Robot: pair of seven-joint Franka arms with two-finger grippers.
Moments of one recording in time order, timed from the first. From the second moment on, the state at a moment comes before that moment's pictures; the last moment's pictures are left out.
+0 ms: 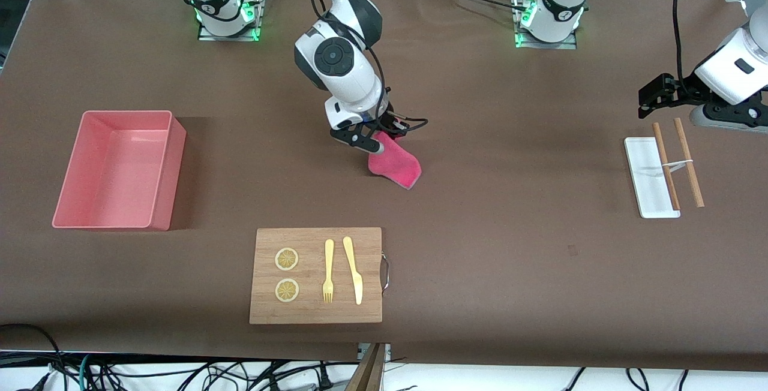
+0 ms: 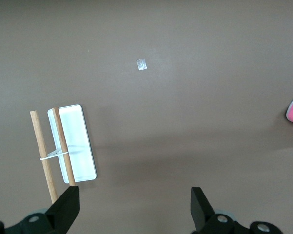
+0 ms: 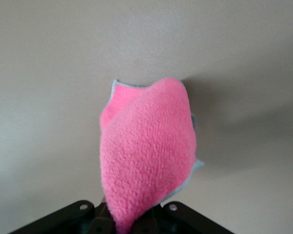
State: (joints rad) left arm -0.07 -0.01 0.02 -1.65 0.04 1.63 0.08; right arm 0.56 0.53 0.26 -1.65 0.15 2.36 1.16
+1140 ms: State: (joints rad) left arm -0.07 -0.01 0.02 -1.65 0.04 1.63 0.08; right arm 0.13 0.53 0.07 -1.86 0.22 2.23 0.04
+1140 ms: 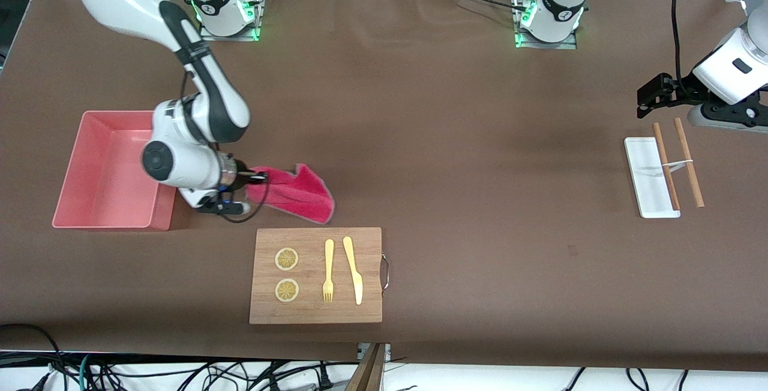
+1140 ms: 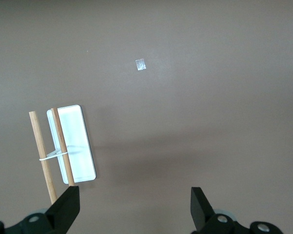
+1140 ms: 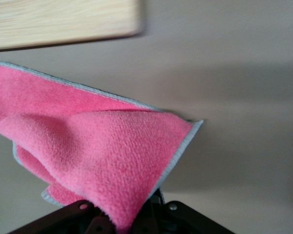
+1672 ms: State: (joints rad) left arm -0.07 -0.01 0.02 -1.65 0.04 1.63 0.08; right arm 0.11 0.39 -0.07 -1.86 0.14 2.07 -0.22
